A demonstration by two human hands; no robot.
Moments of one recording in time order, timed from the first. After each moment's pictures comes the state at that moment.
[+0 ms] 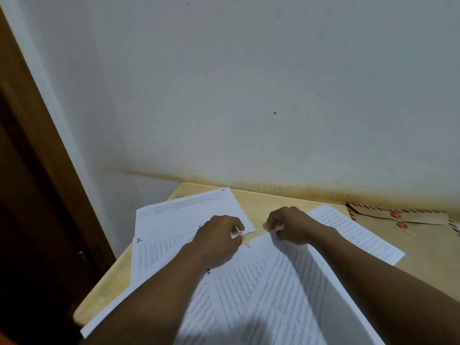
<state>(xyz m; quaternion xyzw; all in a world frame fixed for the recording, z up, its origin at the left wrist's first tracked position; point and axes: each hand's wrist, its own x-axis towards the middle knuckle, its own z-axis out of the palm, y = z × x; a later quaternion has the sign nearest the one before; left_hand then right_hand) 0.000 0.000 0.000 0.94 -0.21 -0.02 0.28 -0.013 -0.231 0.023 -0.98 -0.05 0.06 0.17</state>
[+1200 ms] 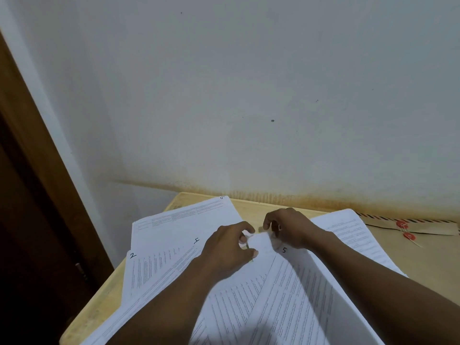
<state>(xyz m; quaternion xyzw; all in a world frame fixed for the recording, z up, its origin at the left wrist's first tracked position) 0.006 -0.027 -0.008 0.92 -0.20 -0.03 0.34 0.011 -0.238 0.026 -0.99 -0.09 0.00 0.13</state>
